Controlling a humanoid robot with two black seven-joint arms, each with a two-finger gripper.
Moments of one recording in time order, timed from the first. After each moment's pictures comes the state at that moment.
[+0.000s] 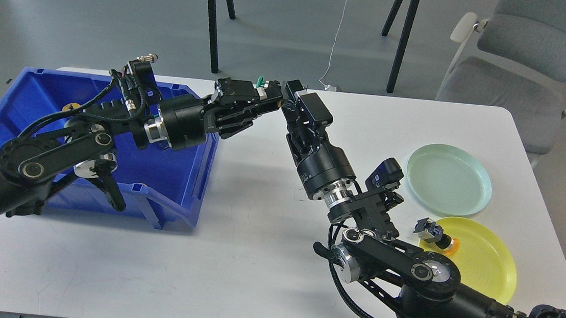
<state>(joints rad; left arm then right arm) -0.83 0.45 -0.42 -1.07 0.77 -0.49 -0.49 0.61 0.00 0.46 1.24 -0.68 -0.49 0.49</state>
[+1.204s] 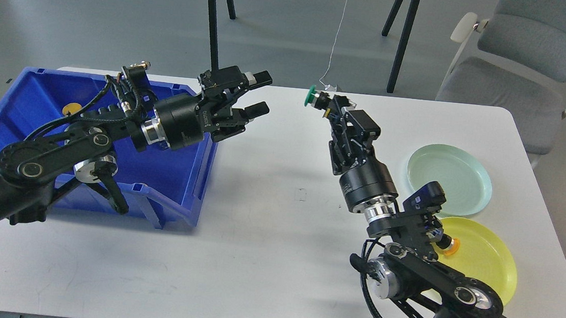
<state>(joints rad) -0.81 0.44 -0.42 -1.05 0.66 -0.49 -0.49 0.40 -0.18 0.65 1.33 -0.68 -0.49 0.49</state>
